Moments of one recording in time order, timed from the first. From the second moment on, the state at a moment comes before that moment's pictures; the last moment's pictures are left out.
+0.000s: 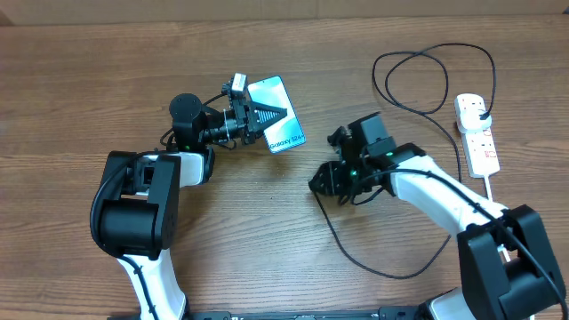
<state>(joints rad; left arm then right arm) -0.13 2.05 0.92 1.14 1.24 -1.49 0.41 1.67 0.94 -0.51 -0.47 0.31</state>
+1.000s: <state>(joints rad) -0.05 2.05 0.92 0.99 1.25 -1.41 0.80 1.59 0.96 -0.50 0.32 0.21</state>
